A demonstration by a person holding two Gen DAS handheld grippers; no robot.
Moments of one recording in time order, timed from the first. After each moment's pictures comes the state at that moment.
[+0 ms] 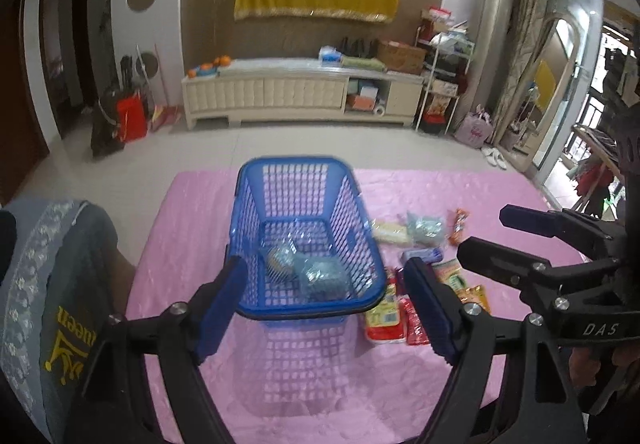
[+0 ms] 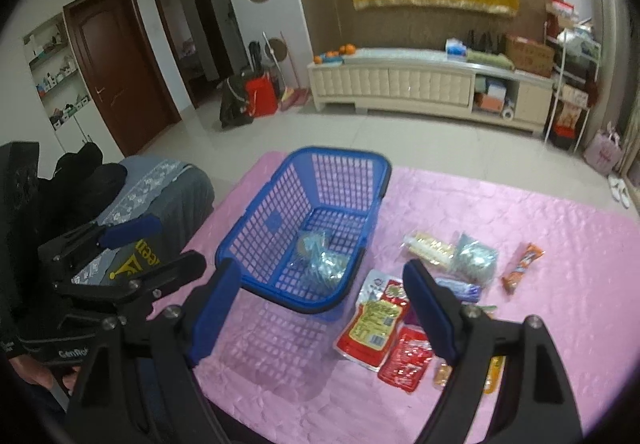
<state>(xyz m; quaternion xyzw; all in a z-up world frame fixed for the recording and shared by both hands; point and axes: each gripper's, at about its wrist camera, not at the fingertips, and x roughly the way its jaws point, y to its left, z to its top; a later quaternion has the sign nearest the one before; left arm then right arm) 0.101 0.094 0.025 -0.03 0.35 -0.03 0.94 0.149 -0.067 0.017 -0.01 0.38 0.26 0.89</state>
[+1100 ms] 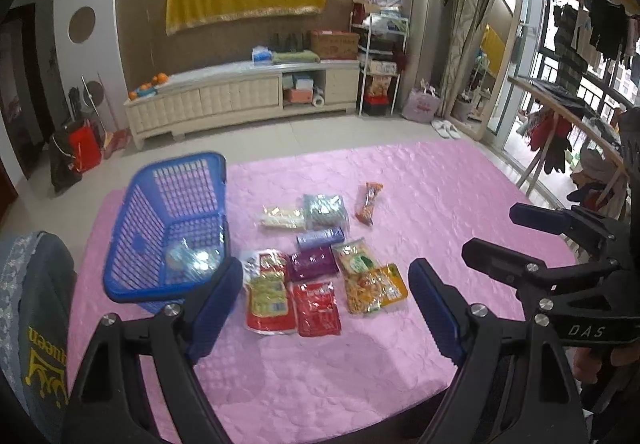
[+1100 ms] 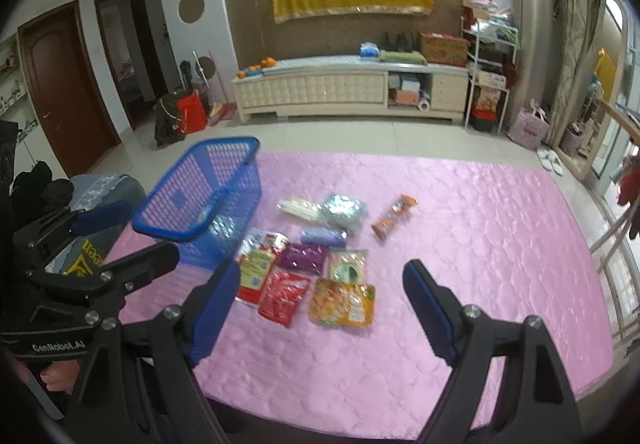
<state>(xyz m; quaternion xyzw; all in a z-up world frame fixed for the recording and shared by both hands) 0.096 -0.049 -0.012 0.02 0.36 -0.11 0.93 0.095 -0.215 -0.009 0.00 0.38 0.14 0.92</state>
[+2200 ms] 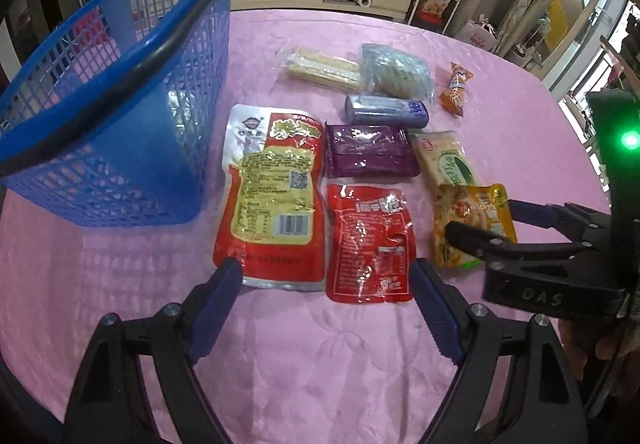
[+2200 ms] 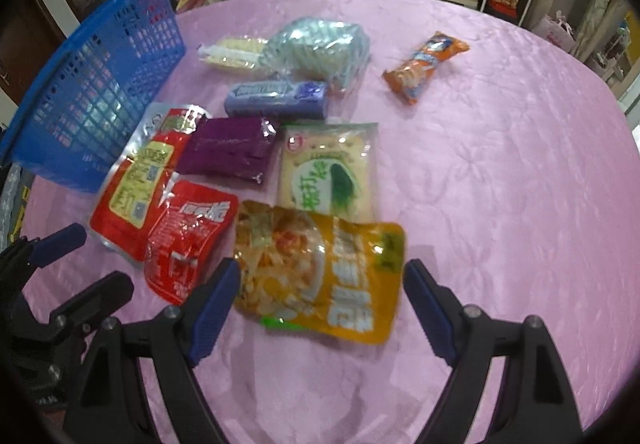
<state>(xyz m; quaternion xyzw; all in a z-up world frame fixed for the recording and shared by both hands) 0.169 -0.019 -0.188 -0.05 0.52 -0.05 0.85 0.206 -0.193 -0.204 -0.03 0.57 0.12 0.82</state>
